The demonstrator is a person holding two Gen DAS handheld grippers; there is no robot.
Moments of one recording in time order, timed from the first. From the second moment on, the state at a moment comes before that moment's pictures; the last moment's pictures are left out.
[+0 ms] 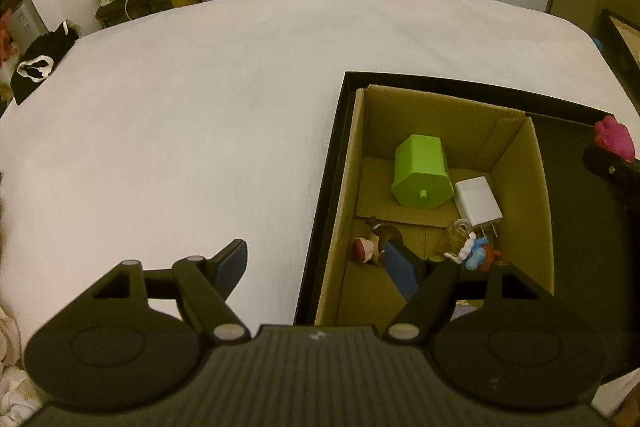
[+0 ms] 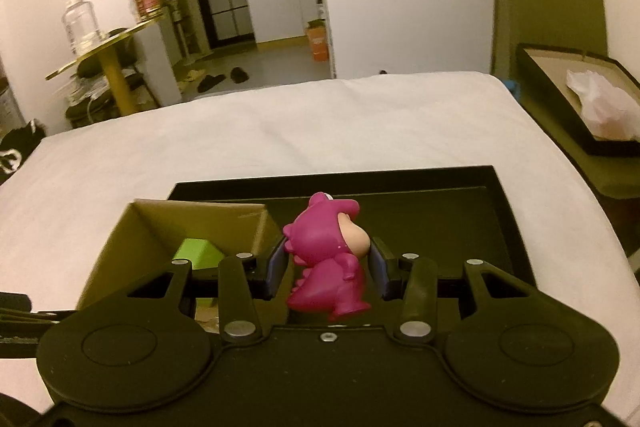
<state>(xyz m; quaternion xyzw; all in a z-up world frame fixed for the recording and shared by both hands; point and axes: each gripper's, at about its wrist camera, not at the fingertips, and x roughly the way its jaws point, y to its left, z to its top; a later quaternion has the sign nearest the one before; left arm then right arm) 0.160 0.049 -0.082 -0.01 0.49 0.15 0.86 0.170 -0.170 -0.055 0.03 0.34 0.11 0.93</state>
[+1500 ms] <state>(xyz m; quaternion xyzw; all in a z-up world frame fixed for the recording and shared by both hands) 0.158 0.084 -0.112 -0.11 0.50 0.08 0.86 0.163 -0.074 -0.085 0.01 0.40 0.24 0.88</state>
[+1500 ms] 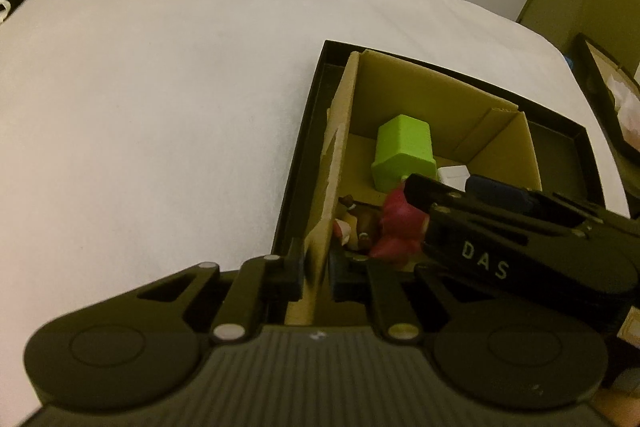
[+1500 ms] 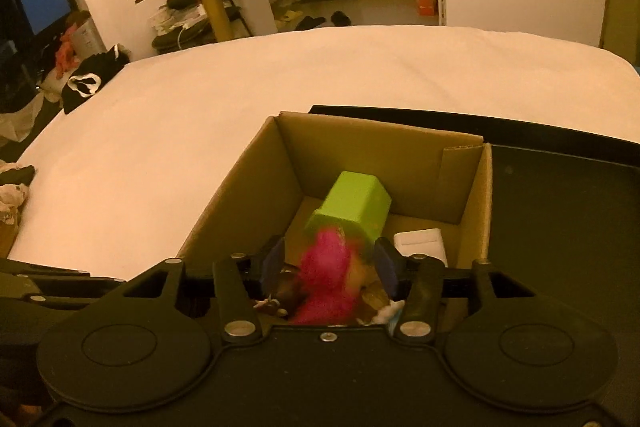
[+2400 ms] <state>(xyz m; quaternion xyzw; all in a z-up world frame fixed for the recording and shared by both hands) 0.126 0.061 -0.033 -0.08 0.47 0.06 0.88 0.124 -0.142 -0.022 0.08 0.40 0.19 0.89</state>
